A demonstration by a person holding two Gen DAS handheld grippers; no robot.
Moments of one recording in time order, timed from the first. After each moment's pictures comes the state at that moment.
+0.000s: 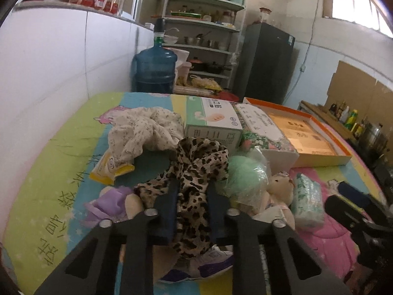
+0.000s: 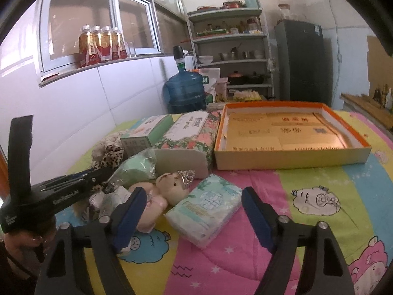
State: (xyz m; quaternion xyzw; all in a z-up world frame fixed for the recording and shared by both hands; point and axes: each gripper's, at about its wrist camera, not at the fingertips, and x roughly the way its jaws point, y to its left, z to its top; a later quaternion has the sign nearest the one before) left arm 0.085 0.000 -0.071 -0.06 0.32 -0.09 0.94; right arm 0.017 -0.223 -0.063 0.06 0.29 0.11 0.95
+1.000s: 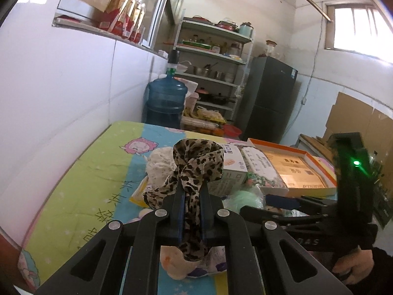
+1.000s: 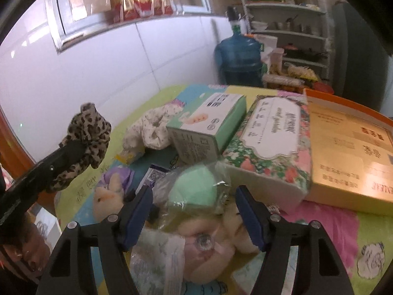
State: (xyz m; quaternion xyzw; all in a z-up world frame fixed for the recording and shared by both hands) left arm 0.044 0.043 -0.029 -0.10 0.24 -0.08 0.96; right arm 0.111 -0.141 -0.065 0.01 0.39 0.25 0.88
